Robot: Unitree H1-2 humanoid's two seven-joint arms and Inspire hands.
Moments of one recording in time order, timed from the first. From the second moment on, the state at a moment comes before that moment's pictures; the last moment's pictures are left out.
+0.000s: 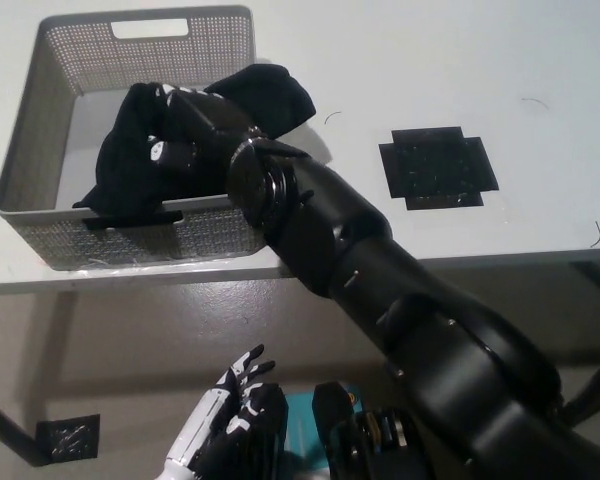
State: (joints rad) left_arm -0.01 0.10 -0.16 0.21 0.05 -0.30 -0.16; right_arm -1.30 0.21 0.43 1.20 -0.53 0.00 -0.02
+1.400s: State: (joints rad) left_arm 0.07 0.11 -0.07 0.28 0.04 -0.31 -0.16; right_arm 0.13 -0.34 0.09 -0.25 -0.50 -0.04 0.02
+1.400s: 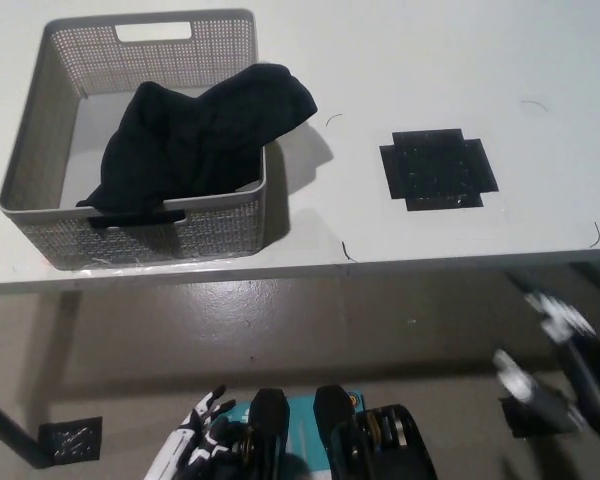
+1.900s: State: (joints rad) left_arm 0.11 0.10 -0.01 0.29 0.02 -0.36 -0.16; right_arm 0.42 -0.34 0.04 0.01 -0.45 -0.28 -0.10
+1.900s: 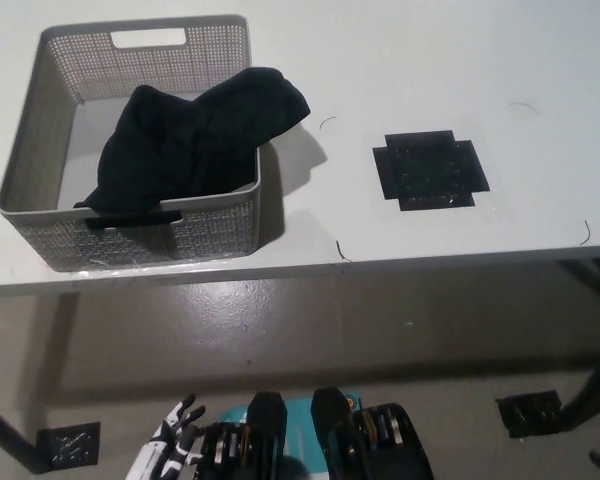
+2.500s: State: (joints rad) left_arm 0.12 0.10 0.04 0.28 0.02 -0.43 -0.14; right_arm 0.35 -0.32 0.09 0.22 -0.39 -0.40 -0.20
